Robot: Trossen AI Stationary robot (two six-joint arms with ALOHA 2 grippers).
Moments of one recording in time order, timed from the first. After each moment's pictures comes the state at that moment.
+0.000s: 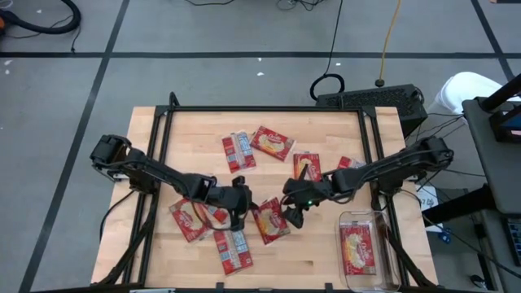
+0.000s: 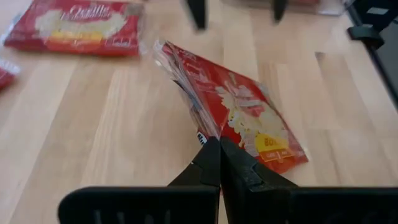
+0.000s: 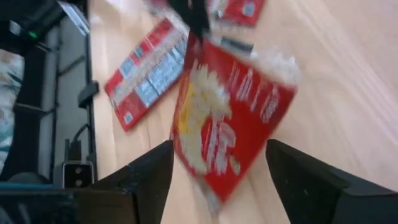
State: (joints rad) left arm -0.29 1.60 0.88 0.07 -0.14 -0.26; right arm 0.23 1.49 0.89 -0.15 -0.06 0.72
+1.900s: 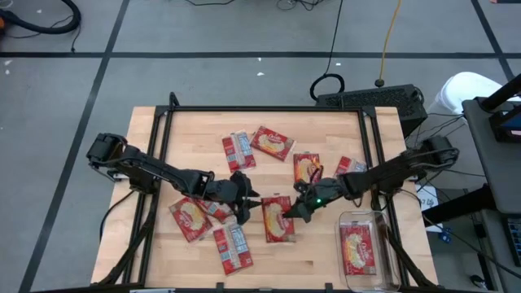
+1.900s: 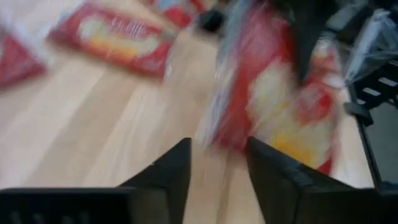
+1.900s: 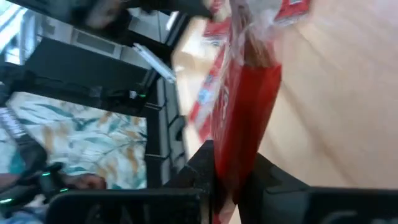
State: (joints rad) left arm -0.25 1.54 0.88 0.06 -0.20 -0.54; right arm 0.26 1.40 0.54 0.50 -0.16 1.16
